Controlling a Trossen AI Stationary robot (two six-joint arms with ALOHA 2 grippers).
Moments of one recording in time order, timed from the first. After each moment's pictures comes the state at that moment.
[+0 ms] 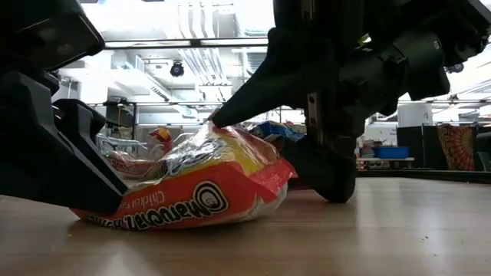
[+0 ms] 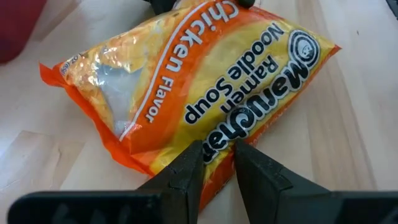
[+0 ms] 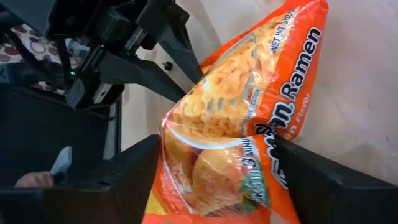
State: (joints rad) left arm -0.79 1.96 0.89 0.18 -0.73 -0.77; right arm 0.39 2.03 0.92 0.64 0.03 0.98
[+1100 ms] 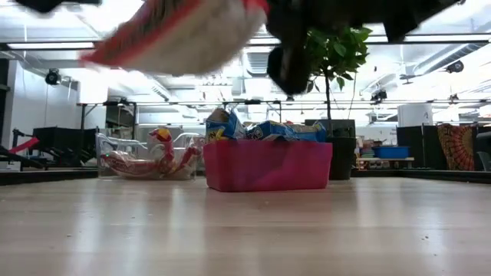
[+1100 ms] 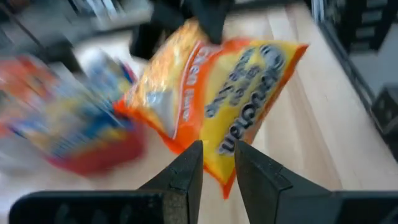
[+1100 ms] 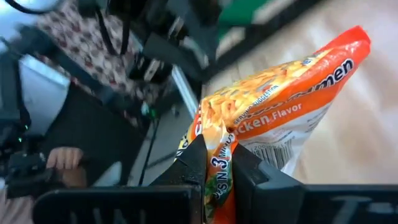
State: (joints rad) left arm -0.90 1.48 0.89 -0.22 -0.93 -0.53; right arm 0.32 1.77 0.92 0.66 -0.06 0.78
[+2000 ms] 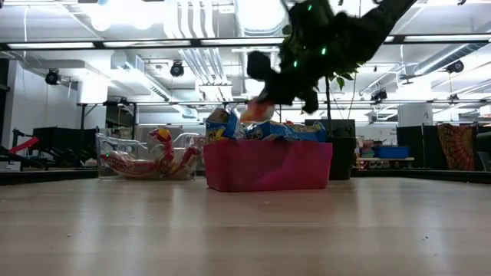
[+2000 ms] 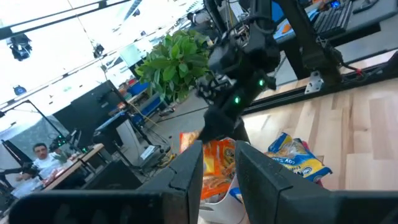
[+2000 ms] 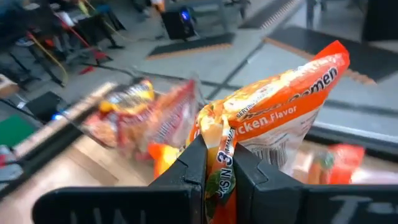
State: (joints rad) left arm -0.93 1.19 0.89 -0.32 -1.57 -0.11; right arm -0.19 1.68 0.93 0.49 0.58 0.48
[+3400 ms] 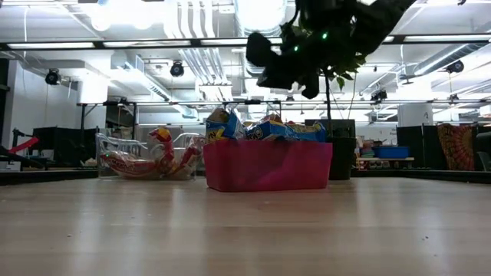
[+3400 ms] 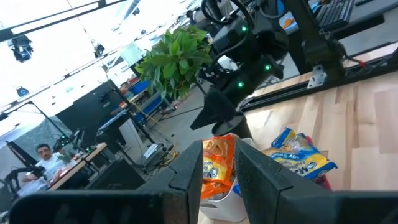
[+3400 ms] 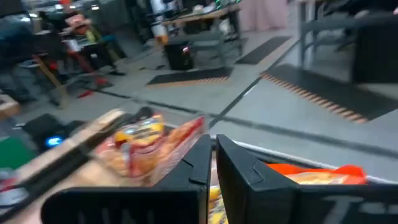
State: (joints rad) left arm -0.91 1.19 0.89 -0.37 -1.56 -0.14; right arm -0.14 1.65 0.93 0.58 0.69 0.38
